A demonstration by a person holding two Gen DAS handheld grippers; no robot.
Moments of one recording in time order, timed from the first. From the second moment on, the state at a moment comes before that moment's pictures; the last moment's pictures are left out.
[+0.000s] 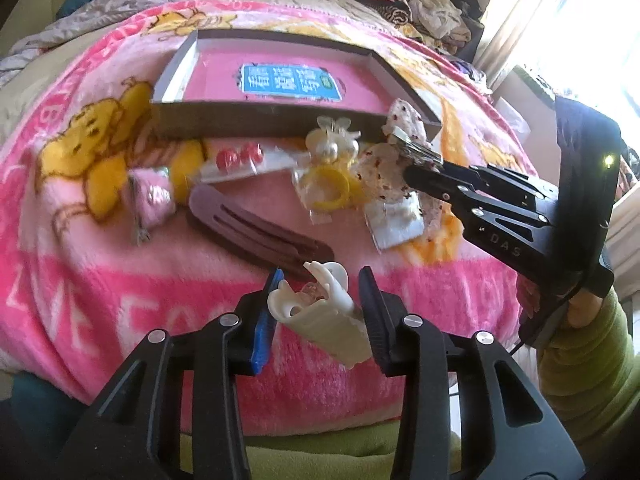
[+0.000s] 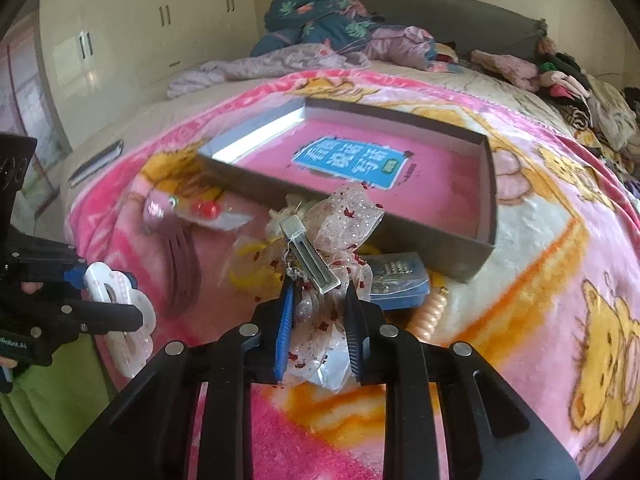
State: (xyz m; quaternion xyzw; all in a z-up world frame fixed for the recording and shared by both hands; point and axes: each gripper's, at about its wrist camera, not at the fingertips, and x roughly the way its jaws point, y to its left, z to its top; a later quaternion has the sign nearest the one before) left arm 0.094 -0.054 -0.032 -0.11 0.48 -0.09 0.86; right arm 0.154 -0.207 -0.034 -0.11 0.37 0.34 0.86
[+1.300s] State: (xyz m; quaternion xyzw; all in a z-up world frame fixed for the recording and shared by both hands) left arm 0.268 0.044 -0.016 -0.14 0.45 -0.02 0.88; right arm 0.274 -0.211 -0.019 -0.02 0.39 0.25 0.88
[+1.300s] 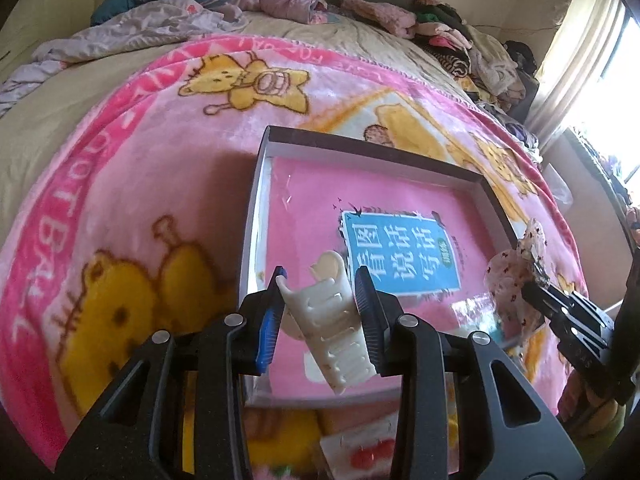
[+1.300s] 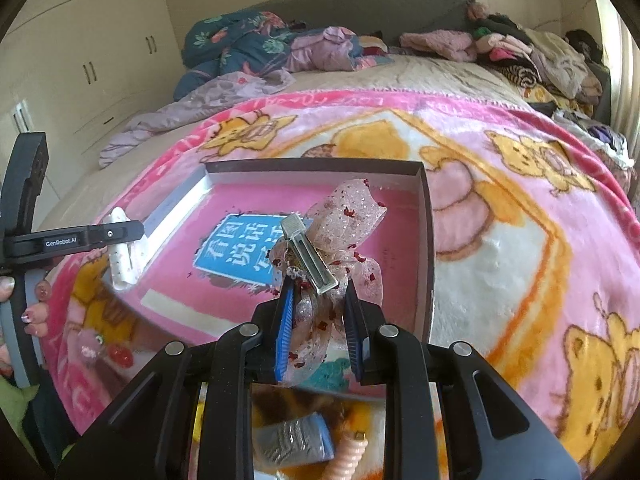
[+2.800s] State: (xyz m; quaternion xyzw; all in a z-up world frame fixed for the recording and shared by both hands) left arm 0.189 0.045 0.024 -0.12 0.40 -0.02 0.91; right arm 0.188 -0.252 0.013 0.00 0.36 0.19 0.91
